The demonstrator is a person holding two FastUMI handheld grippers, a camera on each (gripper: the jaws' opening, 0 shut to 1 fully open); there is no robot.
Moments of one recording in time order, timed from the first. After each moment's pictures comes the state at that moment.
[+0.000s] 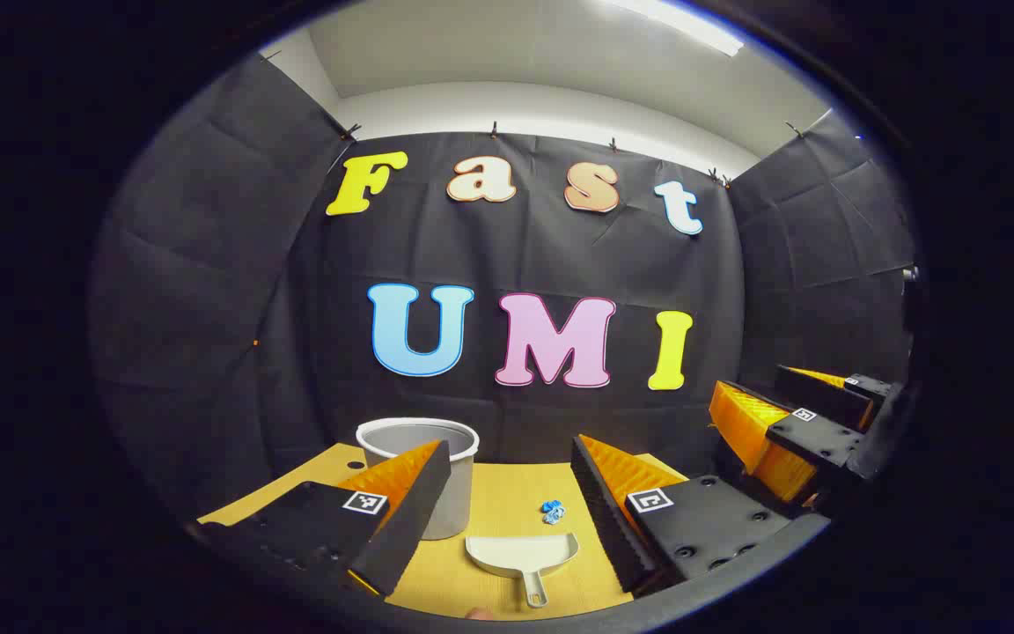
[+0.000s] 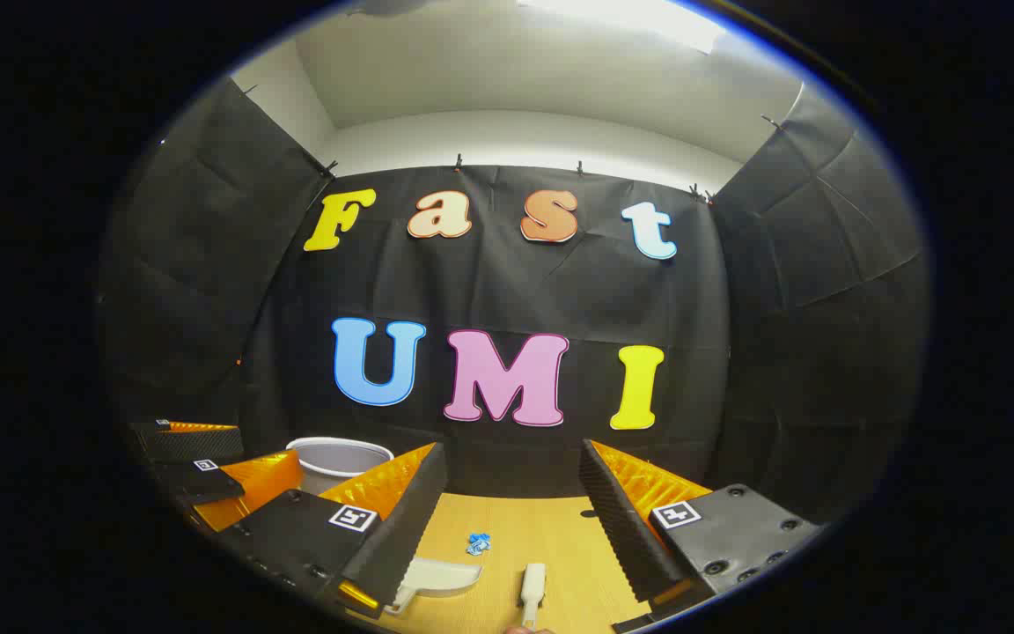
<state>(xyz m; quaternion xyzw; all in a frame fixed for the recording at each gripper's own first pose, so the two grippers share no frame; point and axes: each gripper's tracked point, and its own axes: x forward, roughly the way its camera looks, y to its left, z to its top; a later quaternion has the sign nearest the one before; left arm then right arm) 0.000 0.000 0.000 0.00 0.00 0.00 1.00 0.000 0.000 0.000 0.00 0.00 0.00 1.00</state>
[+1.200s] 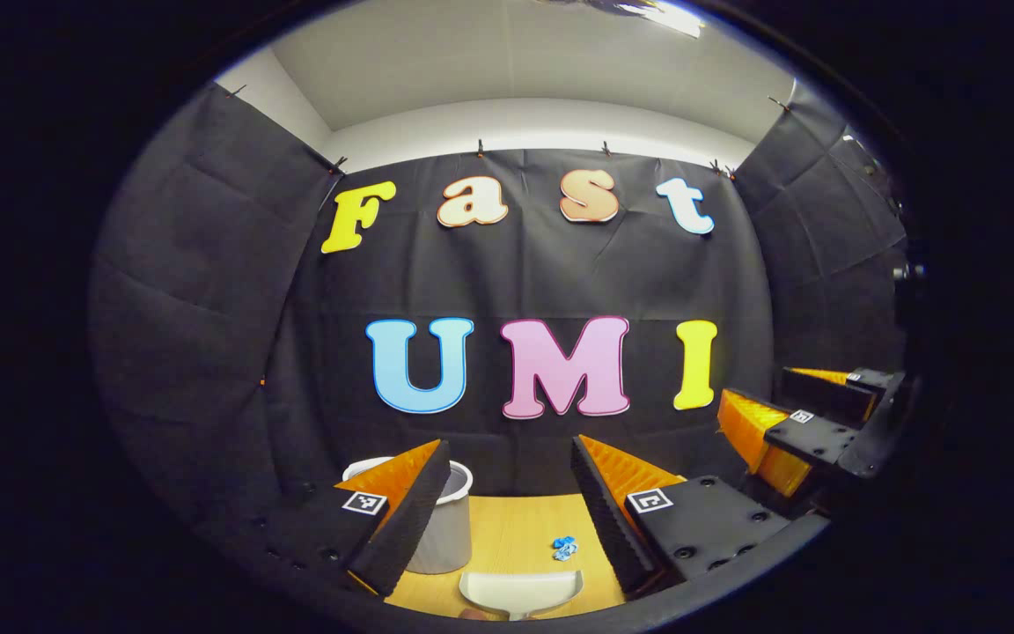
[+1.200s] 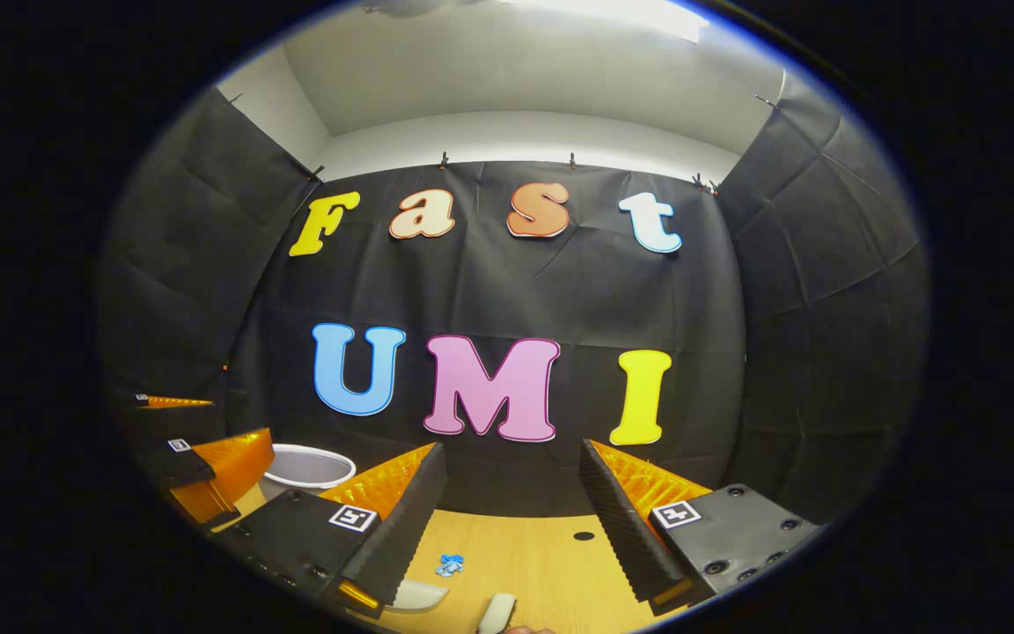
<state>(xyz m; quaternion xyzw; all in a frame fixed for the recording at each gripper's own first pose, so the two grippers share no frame) 0.078 -0.051 0.019 0.04 -0.03 0.05 1.00 0.089 -0.067 -0.013 0.01 -0.02 0.02 1.00</state>
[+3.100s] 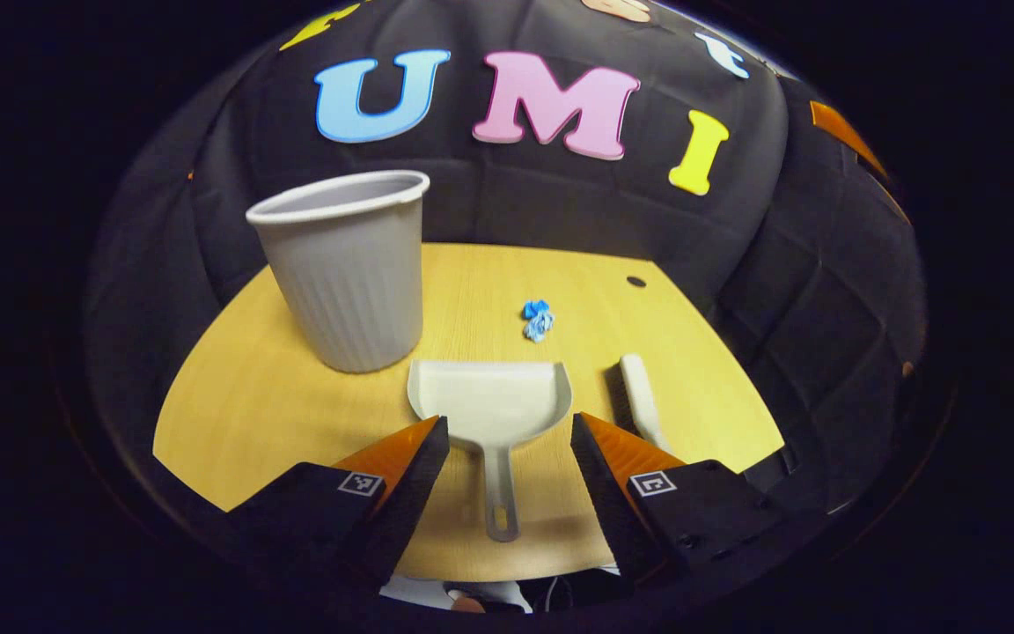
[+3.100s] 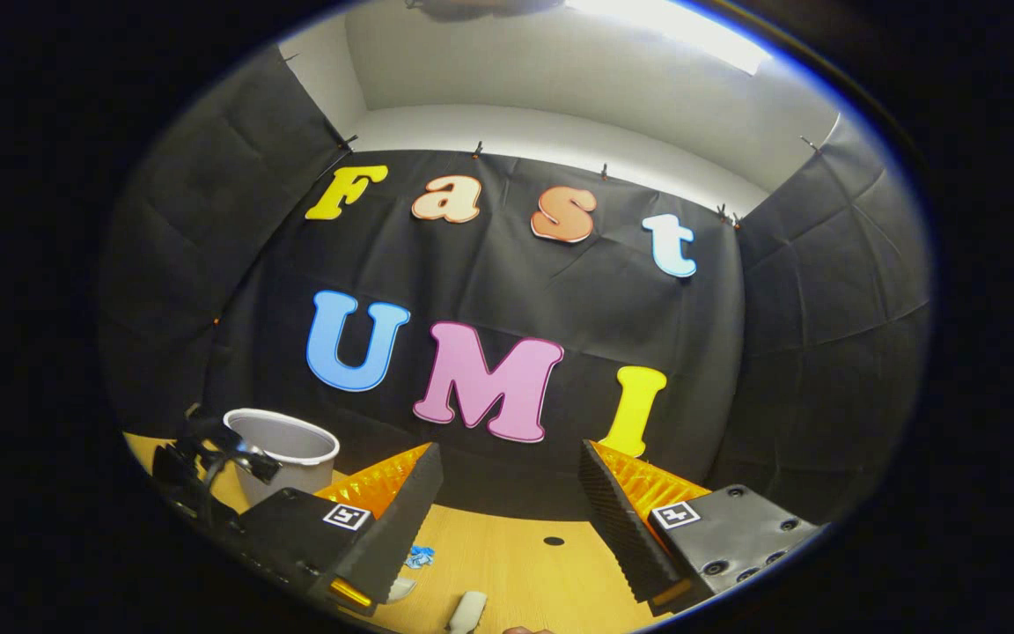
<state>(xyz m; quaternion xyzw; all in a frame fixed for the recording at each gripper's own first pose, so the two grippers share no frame) 0.089 -0.048 -0.237 -0.04 0.43 -0.02 0.90 0.092 -0.033 -0.036 -0.07 0.00 0.02 1.00</state>
